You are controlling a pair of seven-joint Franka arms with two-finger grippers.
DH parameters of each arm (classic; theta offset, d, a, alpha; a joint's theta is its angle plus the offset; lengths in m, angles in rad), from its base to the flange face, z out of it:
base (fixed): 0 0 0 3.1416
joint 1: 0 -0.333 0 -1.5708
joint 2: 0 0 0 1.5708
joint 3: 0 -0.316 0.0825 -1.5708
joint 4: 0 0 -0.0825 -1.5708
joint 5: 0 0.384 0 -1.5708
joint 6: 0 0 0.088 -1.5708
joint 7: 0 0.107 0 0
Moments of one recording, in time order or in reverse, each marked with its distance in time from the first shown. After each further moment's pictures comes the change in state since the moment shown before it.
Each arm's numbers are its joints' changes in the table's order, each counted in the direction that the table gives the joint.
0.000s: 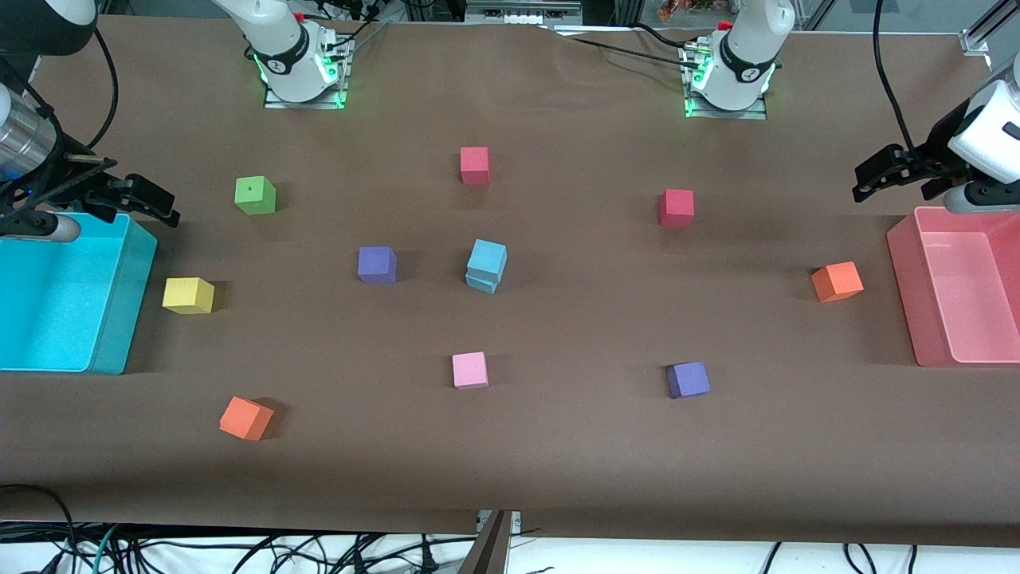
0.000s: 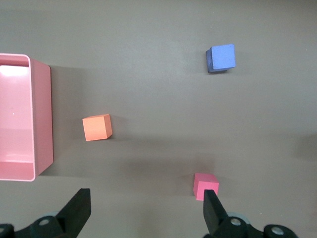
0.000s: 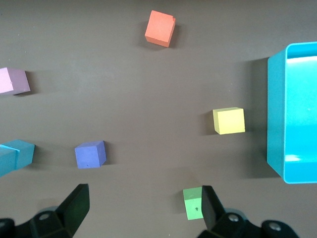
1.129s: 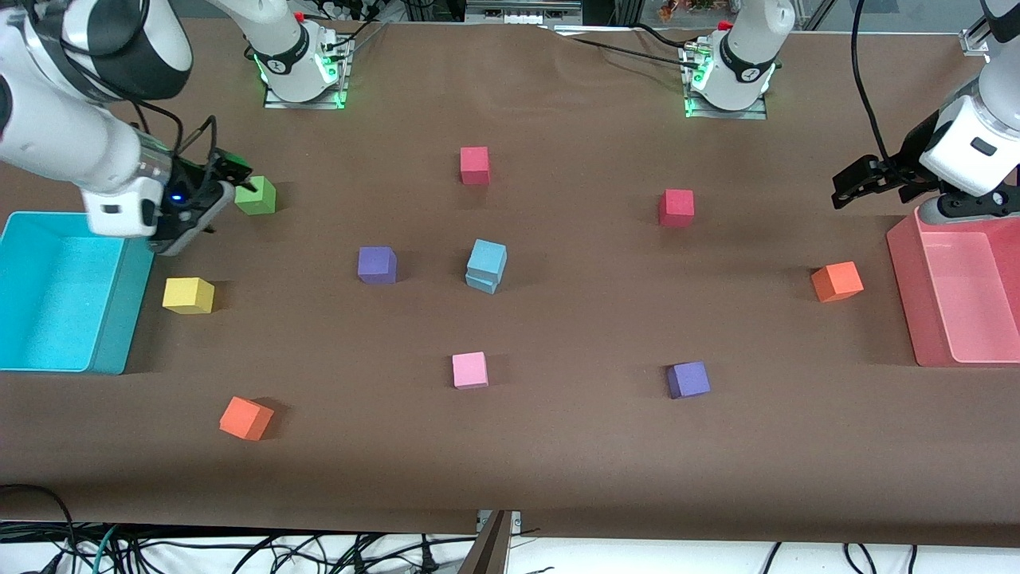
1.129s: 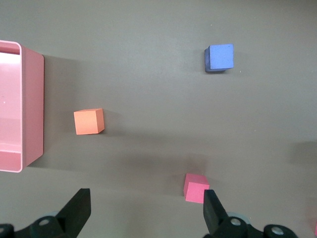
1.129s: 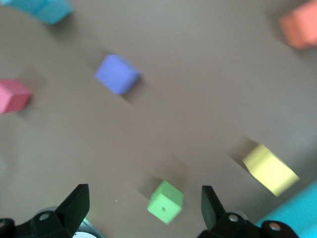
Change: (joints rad) left arm 0.029 -0.019 0.017 0.002 0.000 0.000 -0.115; right arm -0.242 0.004 0.154 -0.182 0.002 -0.014 -0.676
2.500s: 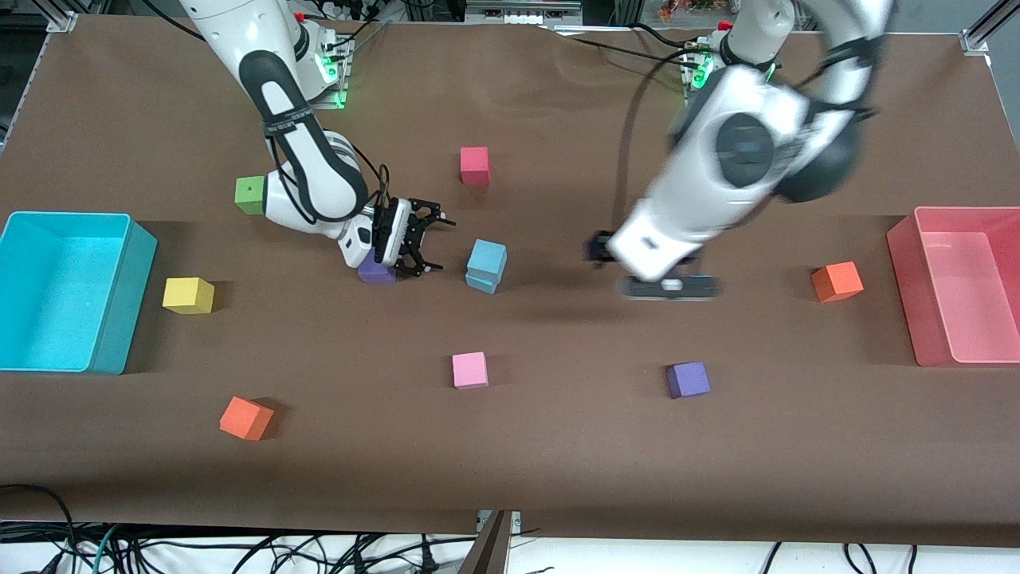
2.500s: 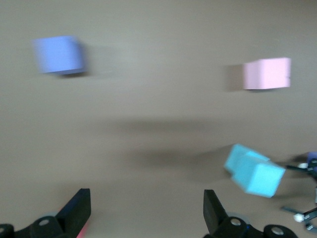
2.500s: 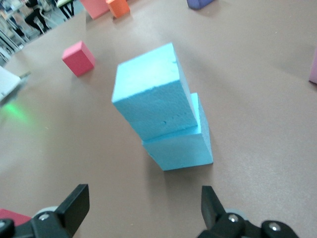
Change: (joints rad) left arm 0.324 -0.332 -0.017 0.185 -0.156 -0.152 -0.229; right arm -0.186 -0.406 -0.175 -0.365 1.558 -0.634 -1.427
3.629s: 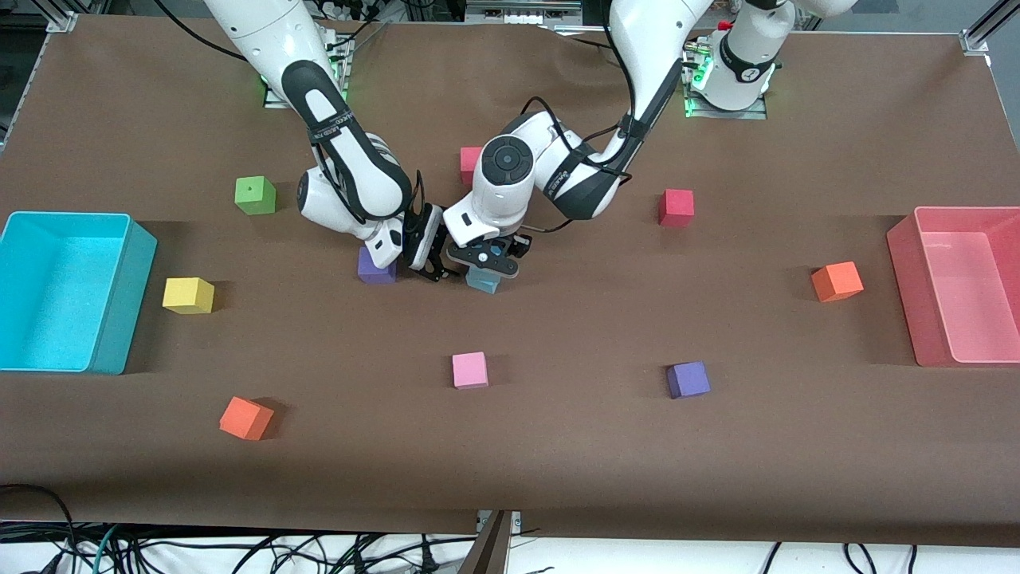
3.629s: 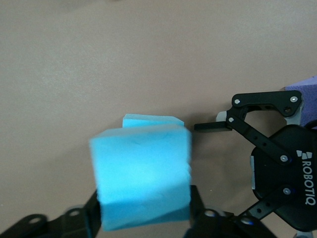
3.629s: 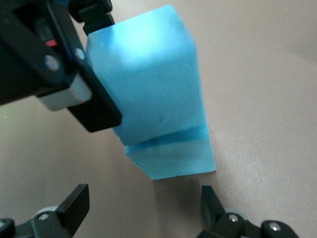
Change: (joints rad) left arm 0.440 -0.432 0.019 0.055 0.000 -0.481 -0.062; right arm -0.015 -0.119 -0.126 0.113 0.003 -0.252 0.000
